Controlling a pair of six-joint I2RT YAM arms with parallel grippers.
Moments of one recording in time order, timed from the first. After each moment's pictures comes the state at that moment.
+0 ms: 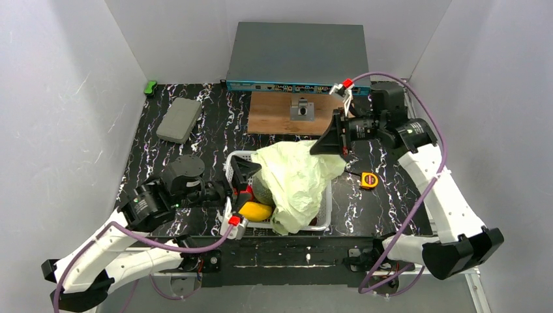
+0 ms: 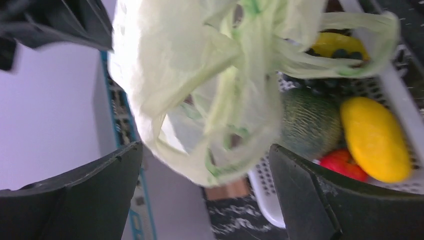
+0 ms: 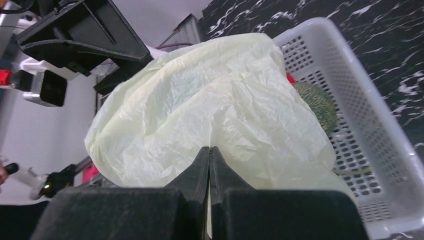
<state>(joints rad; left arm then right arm) -0.94 0.75 1.08 -0.76 0.40 1.43 0.39 1.24 1.41 -0.79 -1.12 0.11</state>
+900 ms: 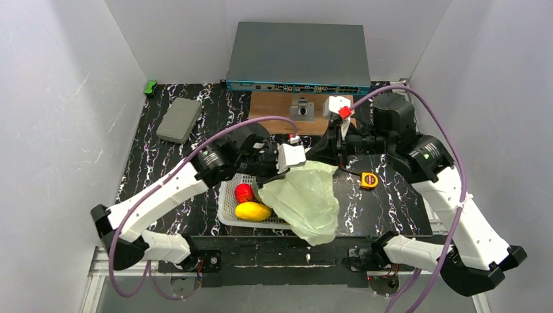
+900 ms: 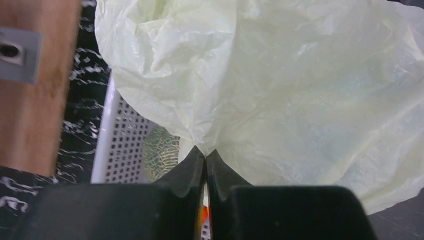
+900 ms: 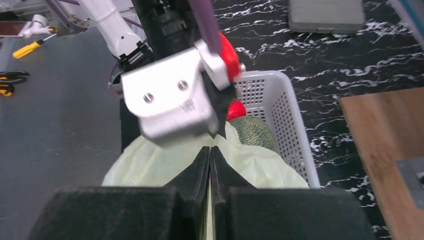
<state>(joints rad) -0.94 1.31 1.42 -0.88 0.31 0.43 0.64 1.10 1.49 -0.77 -0.82 -0.21</state>
